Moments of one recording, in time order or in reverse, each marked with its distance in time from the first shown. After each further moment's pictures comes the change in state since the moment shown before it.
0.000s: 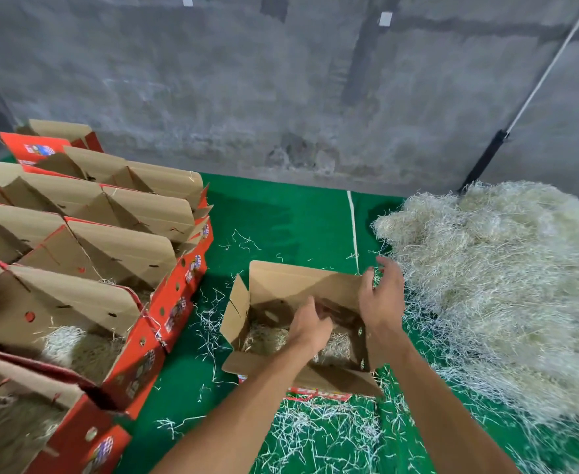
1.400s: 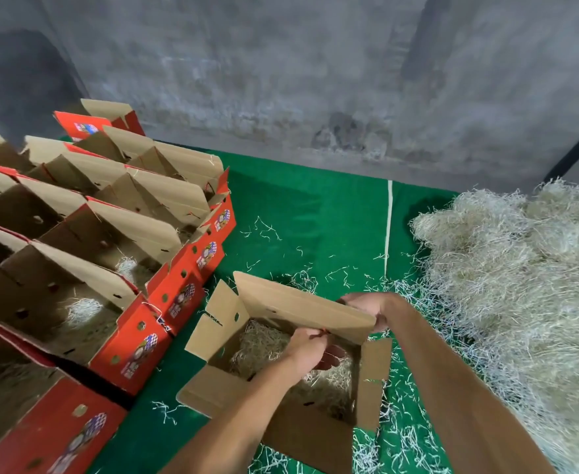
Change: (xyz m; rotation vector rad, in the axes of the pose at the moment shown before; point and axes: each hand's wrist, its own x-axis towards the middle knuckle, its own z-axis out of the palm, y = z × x) left_hand 0.014 -0.011 0.021 -0.394 -0.133 -0.302; right_hand 0.084 0.015 0.038 0.064 -1.464 0.637
